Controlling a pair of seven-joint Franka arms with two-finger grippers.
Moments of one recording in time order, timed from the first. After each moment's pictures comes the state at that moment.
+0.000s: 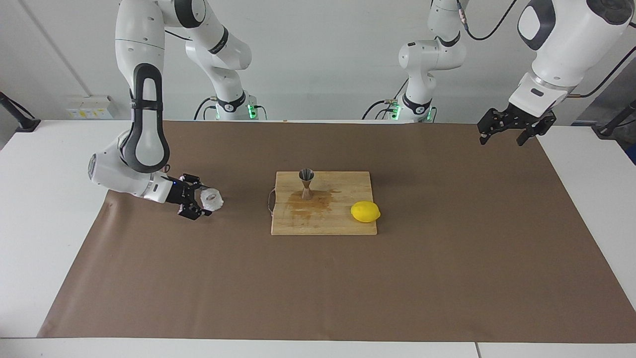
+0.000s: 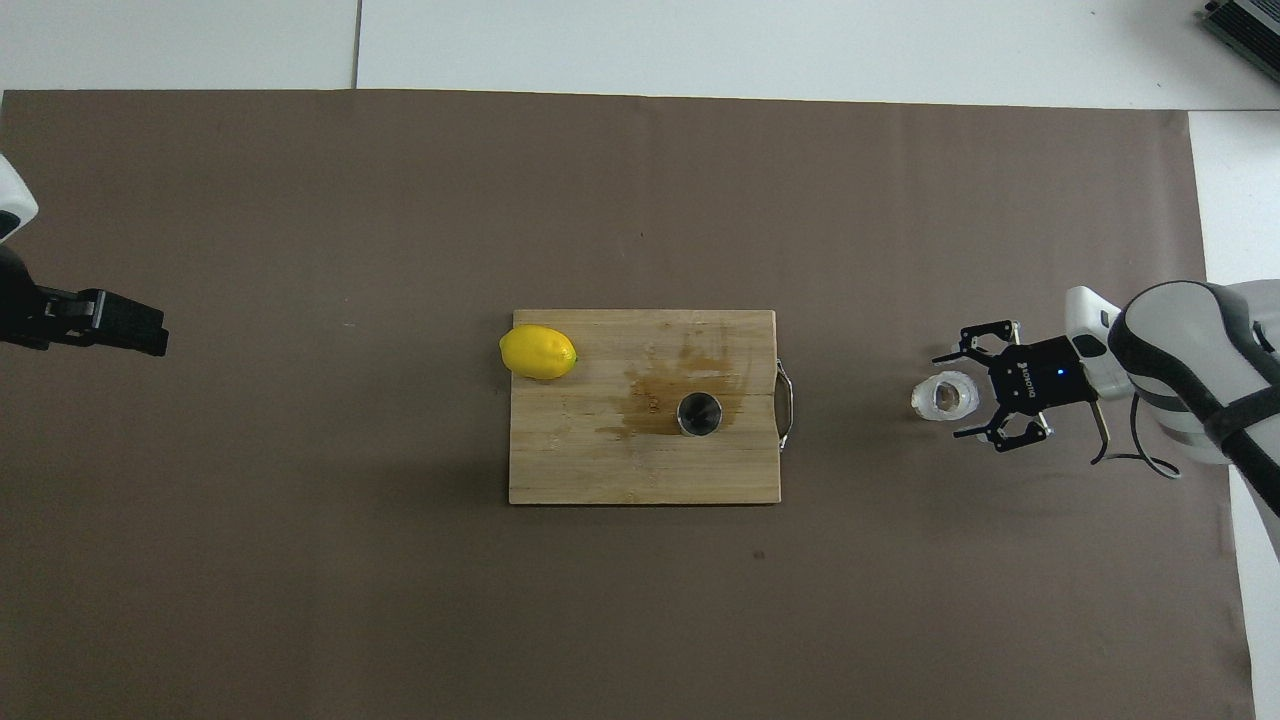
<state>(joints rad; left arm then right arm) 0.00 -0.01 -0.05 -1.62 0.01 1.56 0.06 -0.28 0.37 0.05 -2.01 0.67 1.94 -2.41</state>
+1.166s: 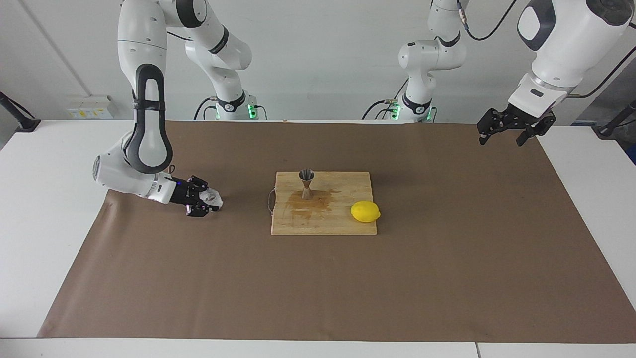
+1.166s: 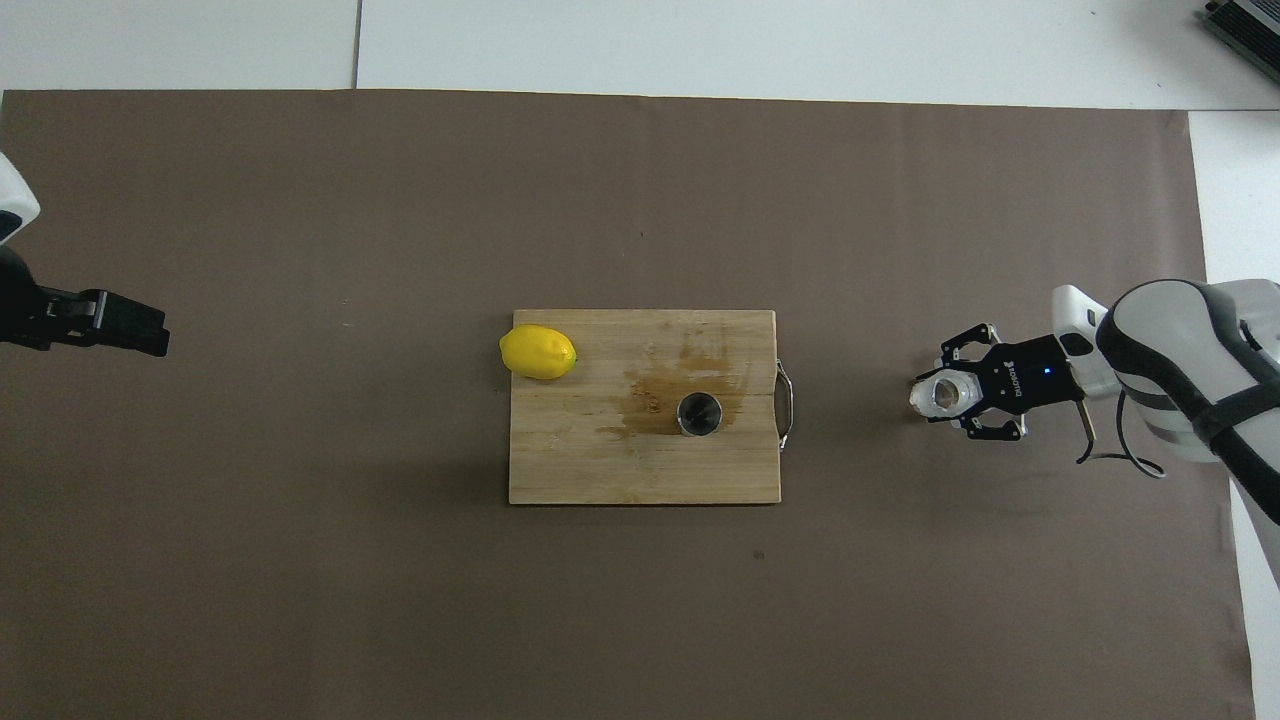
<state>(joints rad) 0.00 -0.01 -0.05 -1.62 0.01 1.56 0.06 -0.27 0.37 0.05 -2.02 0.69 1.94 -2.38</state>
